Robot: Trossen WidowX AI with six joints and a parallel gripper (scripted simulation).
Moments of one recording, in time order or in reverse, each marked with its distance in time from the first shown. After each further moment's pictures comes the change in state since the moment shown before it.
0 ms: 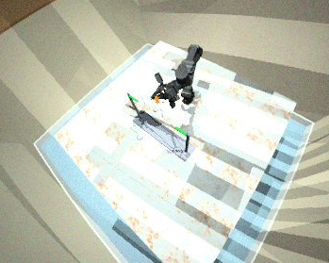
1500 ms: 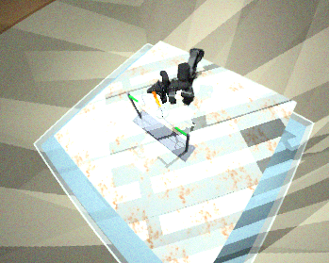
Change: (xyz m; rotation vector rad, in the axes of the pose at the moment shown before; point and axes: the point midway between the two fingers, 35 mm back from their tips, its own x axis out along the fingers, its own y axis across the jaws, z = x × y) arm -0.002 -0.034 0.007 -0.577 -0.066 -0.383
